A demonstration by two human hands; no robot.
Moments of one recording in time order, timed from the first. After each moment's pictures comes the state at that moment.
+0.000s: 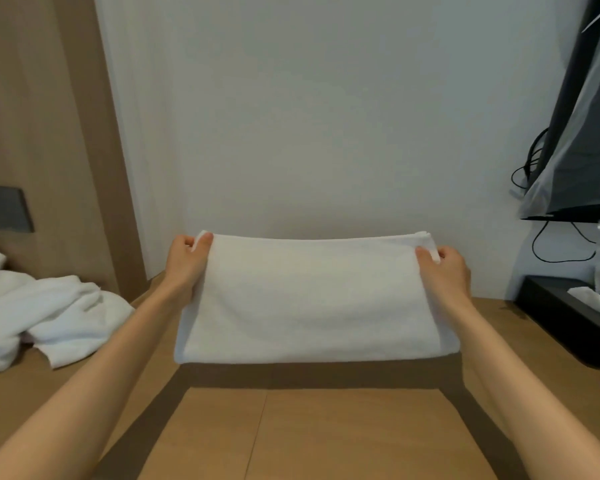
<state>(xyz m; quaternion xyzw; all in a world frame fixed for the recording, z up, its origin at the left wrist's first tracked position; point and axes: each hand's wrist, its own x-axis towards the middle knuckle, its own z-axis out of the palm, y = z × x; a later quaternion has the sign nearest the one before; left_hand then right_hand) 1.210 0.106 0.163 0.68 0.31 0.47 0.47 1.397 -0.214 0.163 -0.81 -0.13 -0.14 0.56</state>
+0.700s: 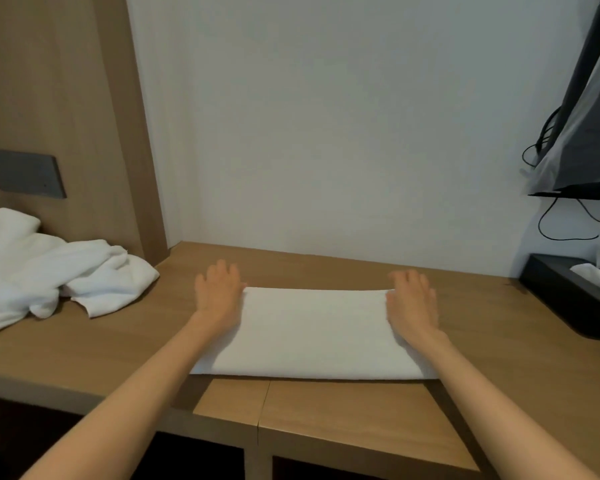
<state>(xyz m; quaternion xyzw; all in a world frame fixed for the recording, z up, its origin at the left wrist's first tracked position) 1.170 0.045 0.088 0.91 0.36 0.17 -0.07 1.343 -0.203 0.080 -0.93 -0.25 -0.21 0.14</state>
